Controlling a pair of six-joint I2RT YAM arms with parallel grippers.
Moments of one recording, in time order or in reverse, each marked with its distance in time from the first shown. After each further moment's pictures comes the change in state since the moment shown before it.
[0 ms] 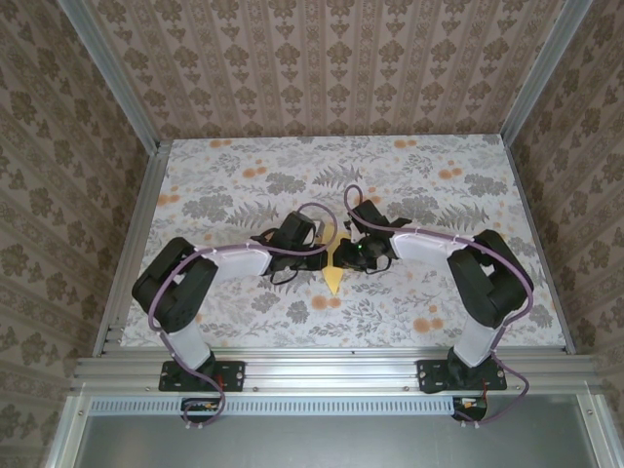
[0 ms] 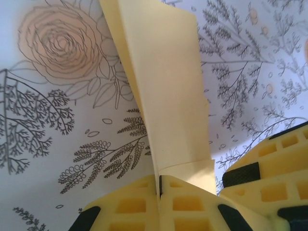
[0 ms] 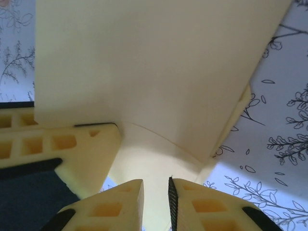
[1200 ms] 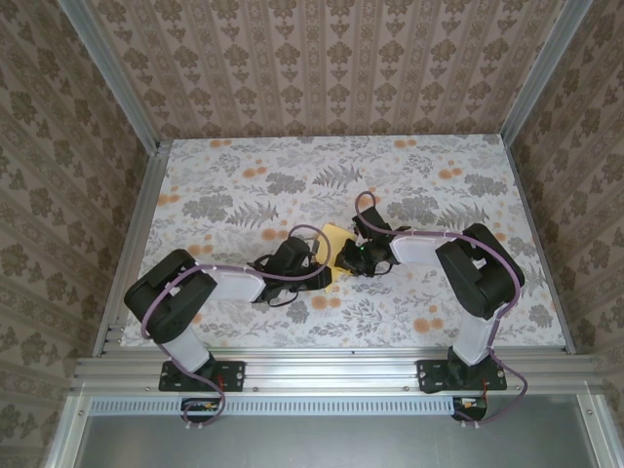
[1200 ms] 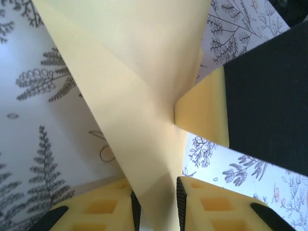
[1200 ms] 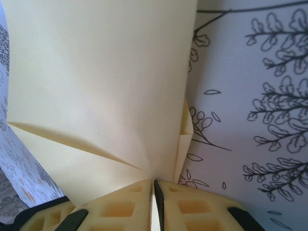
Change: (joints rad) left arm -0.092 -0.087 -0.267 0.311 -0.037 -0.245; right arm -0.028 0.067 -0.087 0.190 -0.040 0.303
